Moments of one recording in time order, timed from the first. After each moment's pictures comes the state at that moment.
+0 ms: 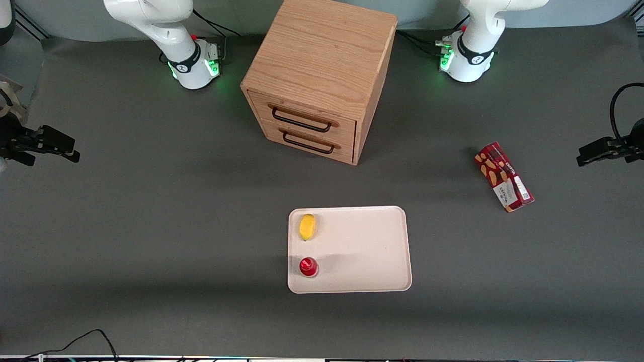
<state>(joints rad) -0.03 0.11 0.10 -1.51 0.02 1.56 0.01</state>
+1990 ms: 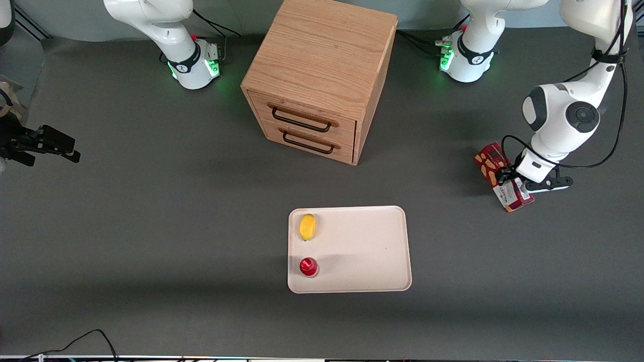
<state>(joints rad) -0.02 0.16 0.10 -2.48 0.02 2.72 -0.06</state>
